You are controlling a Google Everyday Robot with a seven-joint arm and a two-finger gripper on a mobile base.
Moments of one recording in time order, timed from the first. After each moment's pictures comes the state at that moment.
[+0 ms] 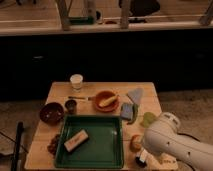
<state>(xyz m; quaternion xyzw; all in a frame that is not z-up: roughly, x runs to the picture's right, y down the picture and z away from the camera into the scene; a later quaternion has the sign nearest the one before) 0.207 0.299 0.675 -0.29 -0.11 -0.40 0.86</state>
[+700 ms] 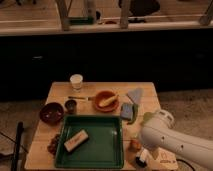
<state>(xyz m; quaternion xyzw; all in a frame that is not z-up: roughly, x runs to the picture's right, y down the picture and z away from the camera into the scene) 0.191 0.290 0.709 -0.28 -0.11 -0.37 0.88</state>
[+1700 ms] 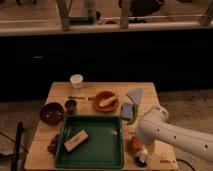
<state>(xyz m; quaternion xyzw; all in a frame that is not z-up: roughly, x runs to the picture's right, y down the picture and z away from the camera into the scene) 0.192 0.281 0.748 -0.29 -0.12 -0.33 0.89</state>
